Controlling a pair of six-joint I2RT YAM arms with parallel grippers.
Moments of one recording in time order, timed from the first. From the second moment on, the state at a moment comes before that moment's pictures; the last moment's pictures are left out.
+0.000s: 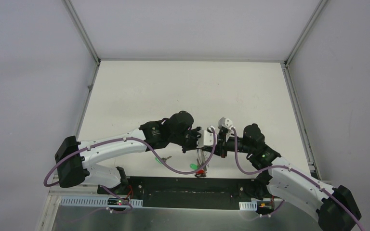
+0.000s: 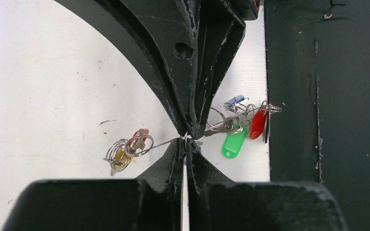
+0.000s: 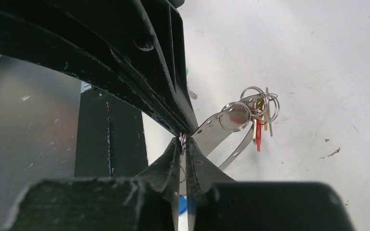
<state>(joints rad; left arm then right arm) -1.11 1.31 1.00 -0.29 0.30 0.40 0.70 0.77 0.30 0.24 -0.71 0.12</state>
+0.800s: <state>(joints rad) -1.11 1.19 0.94 -0.24 0.28 0.27 0.70 0.75 0.28 0.26 -0.73 0.12</state>
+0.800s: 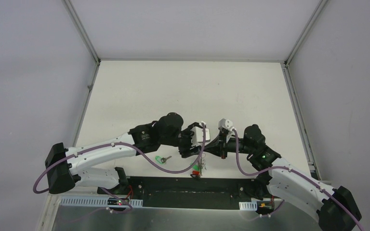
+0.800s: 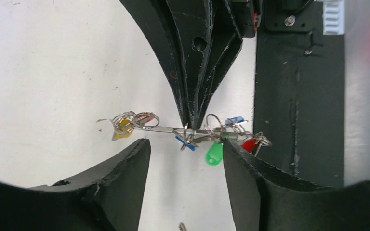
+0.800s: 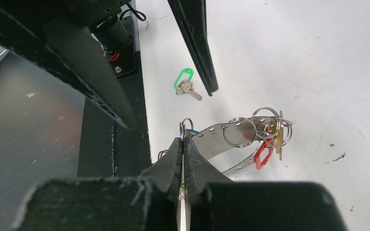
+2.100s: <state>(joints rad) -0.80 1.33 0.39 1.01 0.90 -0.36 0.70 0.74 0.28 0.25 -0.73 0.12</state>
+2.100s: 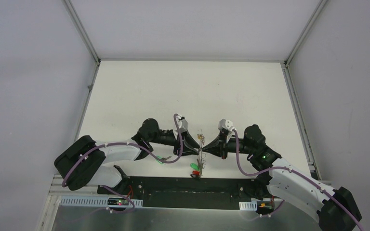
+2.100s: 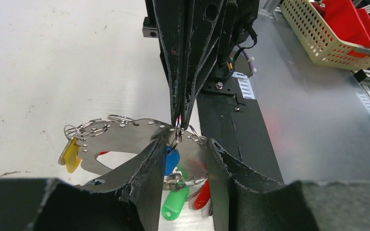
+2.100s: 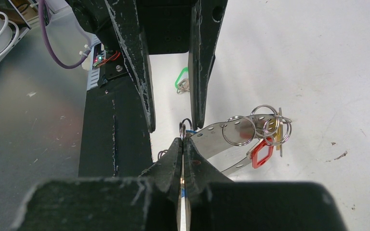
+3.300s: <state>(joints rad) -0.84 1.31 0.43 0.87 0.82 -0.26 0.70 0.75 0.28 0.24 -0.74 0.12</state>
